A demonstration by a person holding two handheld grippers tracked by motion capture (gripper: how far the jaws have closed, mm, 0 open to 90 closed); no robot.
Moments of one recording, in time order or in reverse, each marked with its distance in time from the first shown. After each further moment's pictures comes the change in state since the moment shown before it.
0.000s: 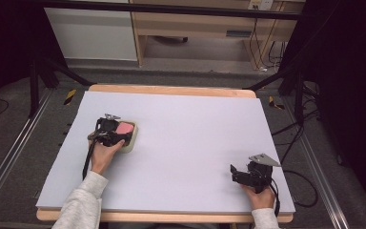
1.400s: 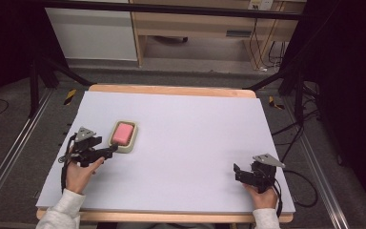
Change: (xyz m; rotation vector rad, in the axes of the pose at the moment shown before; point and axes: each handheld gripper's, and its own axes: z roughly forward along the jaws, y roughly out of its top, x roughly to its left) left arm 0.017 -0.059 -0.081 -0.208 -0.093 -0.009; right arm -0.008 -0.001 -0.004 -0.013 -0.027 0.028
